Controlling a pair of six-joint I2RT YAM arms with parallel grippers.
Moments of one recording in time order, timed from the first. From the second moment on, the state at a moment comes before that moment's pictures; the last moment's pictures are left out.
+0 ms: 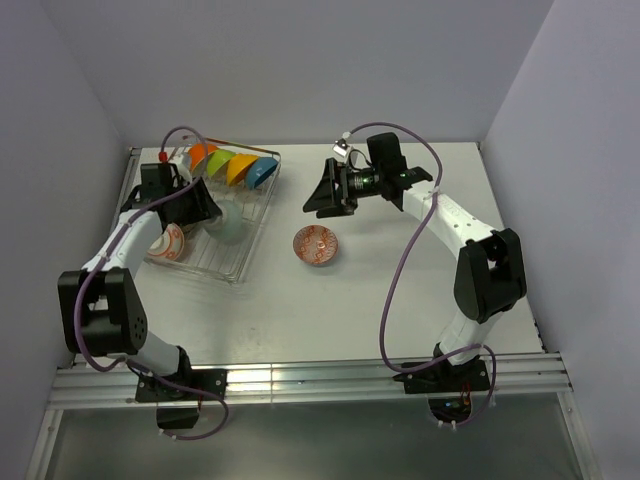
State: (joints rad) left arm 0.05 1.50 1.09 -0.36 0.33 -0.27; right arm 0.38 1.72 1.41 -0.34 -0.97 0.58
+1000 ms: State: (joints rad) left arm -0.12 1.73 1.30 -0.50 0.16 -0.20; right arm 0.38 1.72 1.40 -0.53 -0.83 0.38
